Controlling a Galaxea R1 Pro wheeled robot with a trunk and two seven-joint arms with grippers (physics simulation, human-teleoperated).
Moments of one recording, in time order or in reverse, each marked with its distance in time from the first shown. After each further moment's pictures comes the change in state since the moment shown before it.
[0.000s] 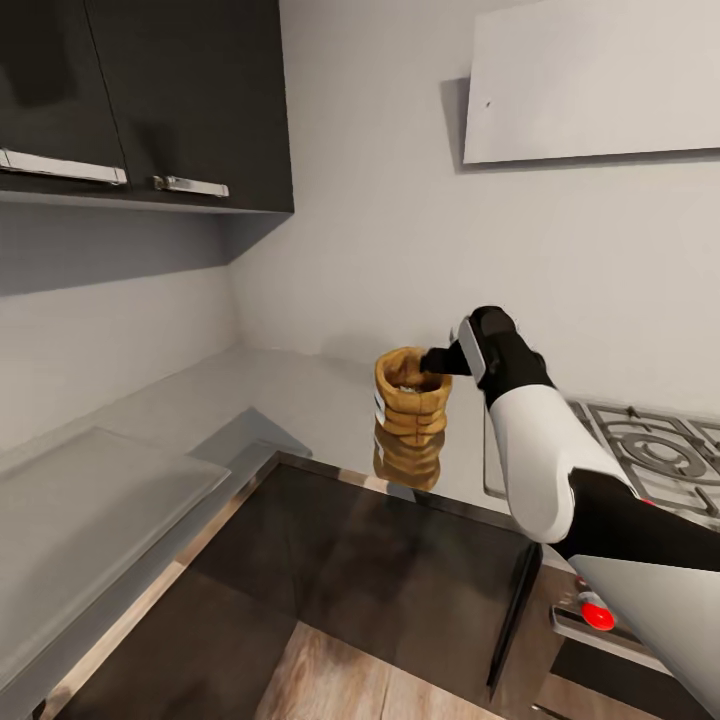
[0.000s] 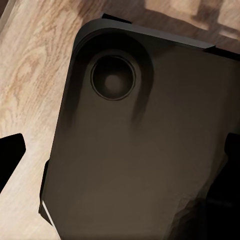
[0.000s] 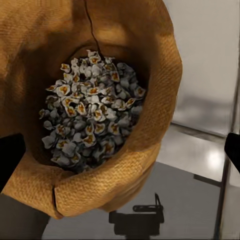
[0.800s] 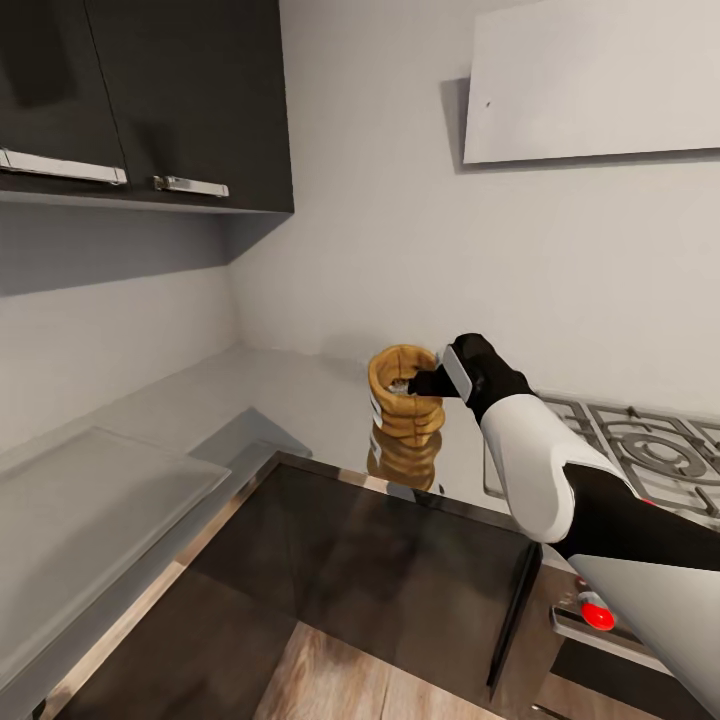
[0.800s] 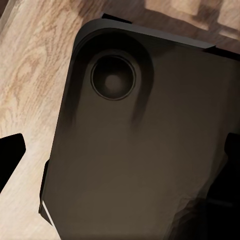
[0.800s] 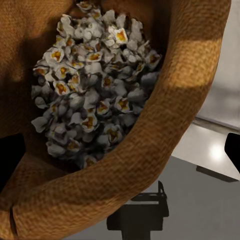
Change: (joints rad) left arm 0.000 0.000 0.000 0.000 0.000 0.000 0.000; right arm -0.001 0.000 -0.002 0.205 -0.002 -0.146 -0.003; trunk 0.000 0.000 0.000
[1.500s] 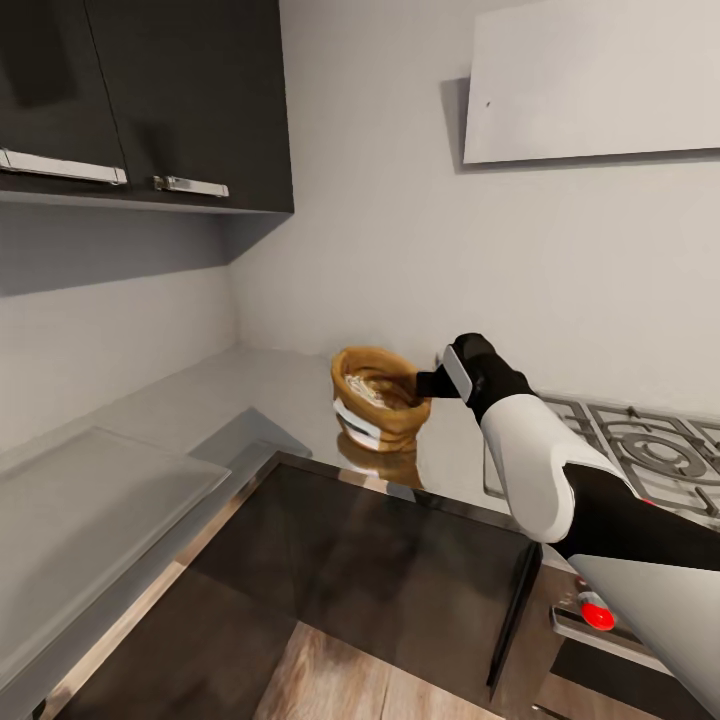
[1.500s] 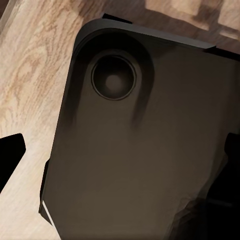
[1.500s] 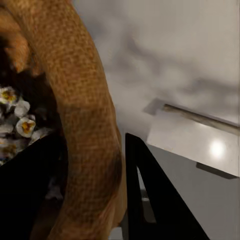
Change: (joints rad) left arm 0.000 0.000 0.001 0.000 0.001 0.000 0.001; right arm 0.000 0.000 -0.002 -0.001 0.000 0.015 0.000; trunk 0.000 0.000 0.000
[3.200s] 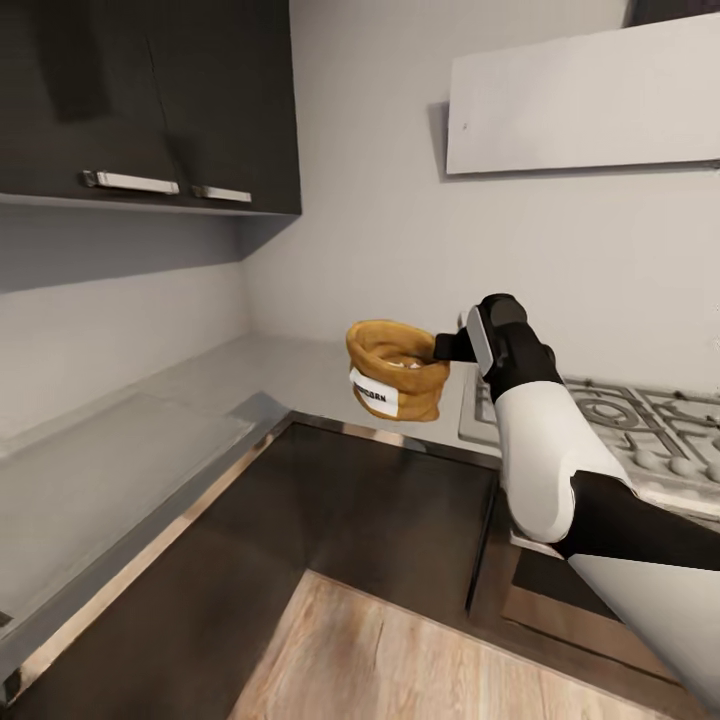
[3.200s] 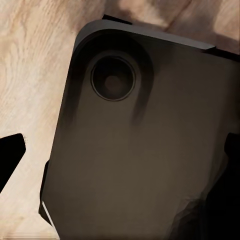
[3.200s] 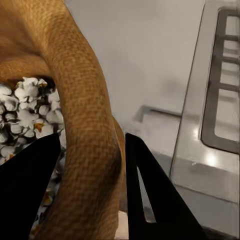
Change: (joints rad) left arm 0.000 -0.003 -0.002 0.000 -0.001 -0.005 0.006; right arm 0.000 0.000 -0.003 -0.292 0.011 0.131 0.002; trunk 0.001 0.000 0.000
